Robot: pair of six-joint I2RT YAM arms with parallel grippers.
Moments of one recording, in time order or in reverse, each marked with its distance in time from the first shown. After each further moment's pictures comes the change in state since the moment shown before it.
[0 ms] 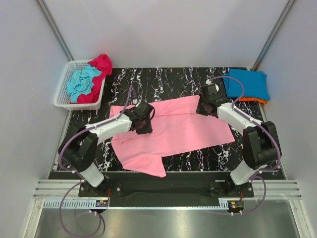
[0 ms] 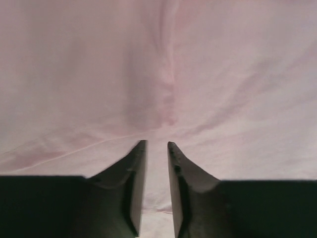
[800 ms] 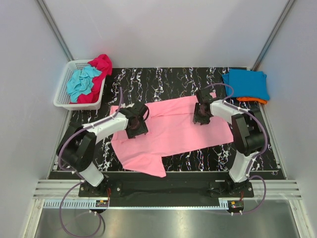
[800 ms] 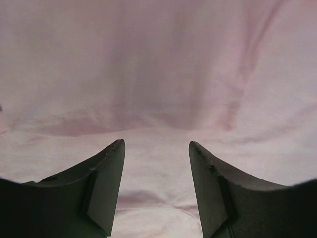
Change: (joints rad) left arm 0.040 -0.001 -0.013 -0.145 -0.064 -0.167; right arm 0.000 0.203 0.041 -0.137 -0.021 -0.035
